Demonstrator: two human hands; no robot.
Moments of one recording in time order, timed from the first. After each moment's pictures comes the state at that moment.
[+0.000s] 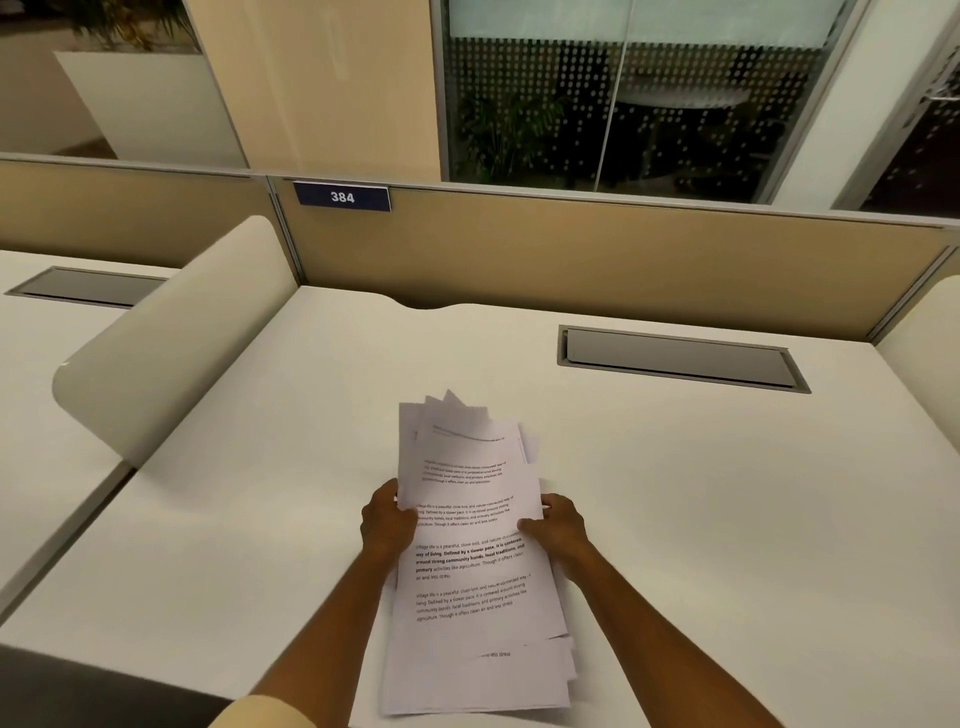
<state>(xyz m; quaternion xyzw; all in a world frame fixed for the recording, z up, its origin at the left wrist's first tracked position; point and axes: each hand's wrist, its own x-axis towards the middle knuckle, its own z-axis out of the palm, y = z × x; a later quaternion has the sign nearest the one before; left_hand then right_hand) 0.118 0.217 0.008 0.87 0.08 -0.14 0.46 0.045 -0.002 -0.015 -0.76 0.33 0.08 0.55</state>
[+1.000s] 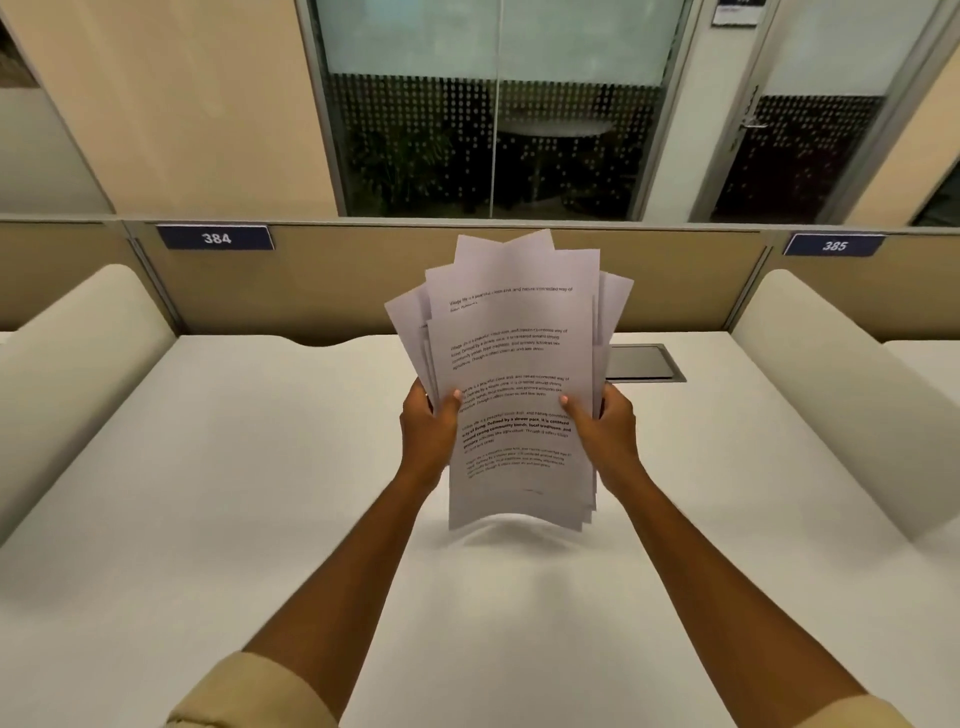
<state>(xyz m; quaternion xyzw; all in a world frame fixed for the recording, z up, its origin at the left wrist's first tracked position) 0.139 0.036 0.117 0.70 -0.15 -0.08 0.70 0.030 -0.153 0.112 -0.74 0.27 -0.29 0.55</state>
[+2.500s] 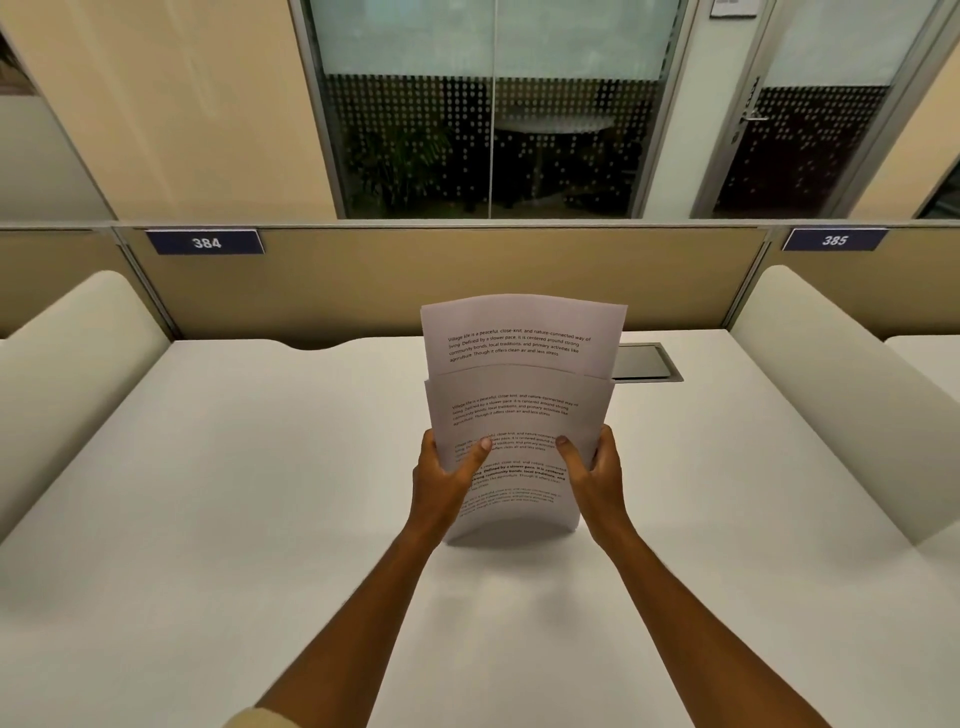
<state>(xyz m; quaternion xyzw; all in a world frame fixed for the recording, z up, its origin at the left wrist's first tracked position) 0.099 0.028 0.069 0.72 -0.14 -0.14 0.66 0.002 -0.141 0.063 -0.69 0.28 -0.28 0.61</state>
